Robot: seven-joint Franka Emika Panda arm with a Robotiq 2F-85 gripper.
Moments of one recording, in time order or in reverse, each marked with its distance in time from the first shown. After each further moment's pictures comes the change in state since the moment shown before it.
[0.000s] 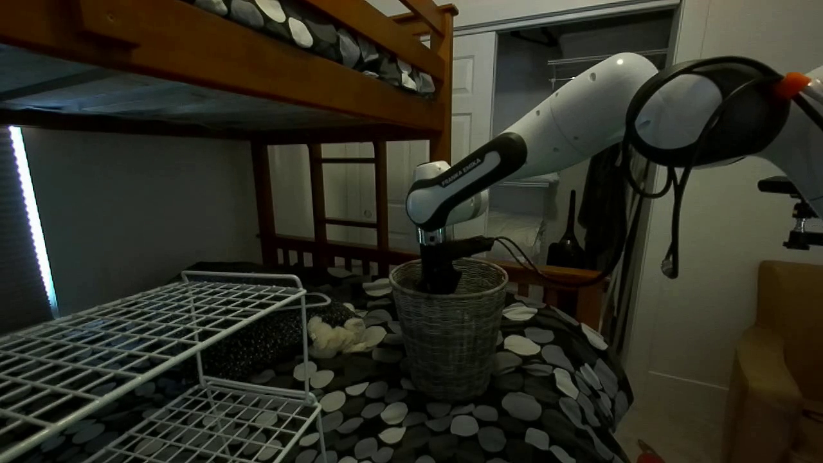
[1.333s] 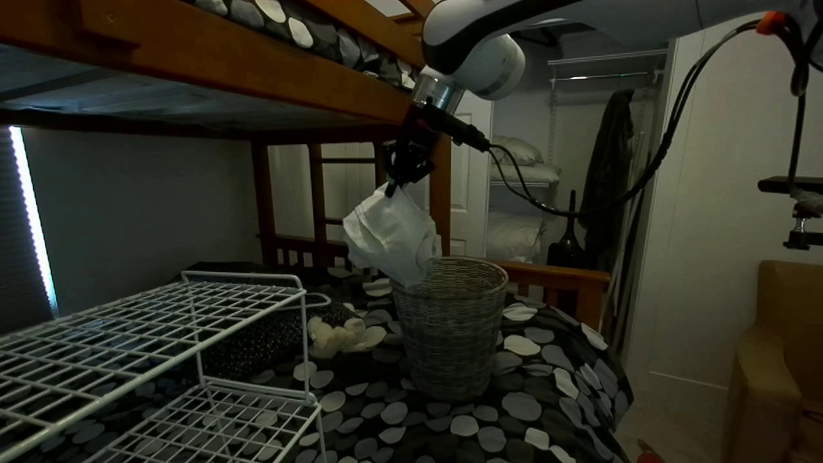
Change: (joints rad) arm -0.001 -0.453 0.111 -0.095 0.335 0.078 -0.043
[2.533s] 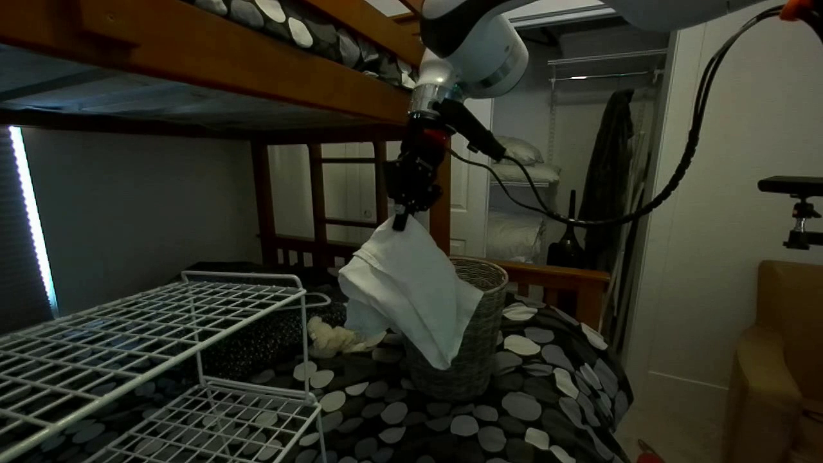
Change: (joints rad) arm 0.008 -0.067 0.046 -0.090 0.158 -0.381 -0.151
